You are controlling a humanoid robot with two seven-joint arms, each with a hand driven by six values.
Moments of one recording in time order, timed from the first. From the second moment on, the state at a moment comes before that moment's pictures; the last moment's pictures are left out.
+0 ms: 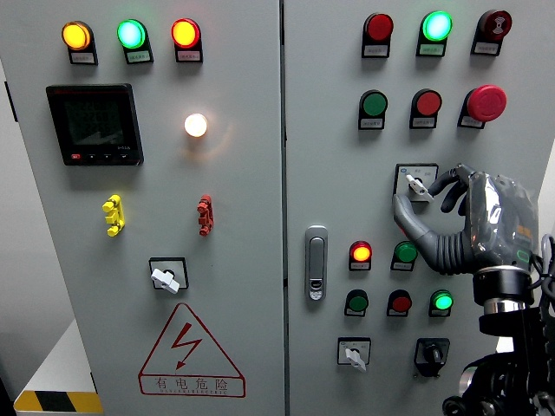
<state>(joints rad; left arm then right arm) -0.02 -0.10 0.05 -0.18 0.05 -0.05 -0.03 0.76 0.14 1.41 1.52 -2.60 -0.21 -0.37</state>
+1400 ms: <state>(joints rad) -0.02 -0.10 0.05 -0.18 0.05 -0.05 -0.03 0.78 0.14 1.41 1.49 -2.62 -0.21 -0.36</state>
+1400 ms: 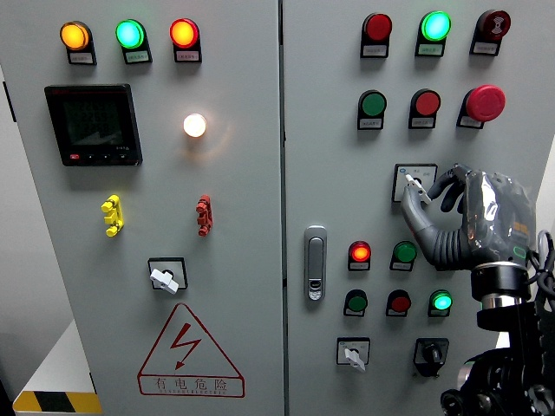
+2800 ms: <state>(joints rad) -0.02 -0.10 0.05 -0.18 0.05 -0.05 -0.03 0.80 0.14 1.41 1.46 -2.65 -0.21 -0.36</state>
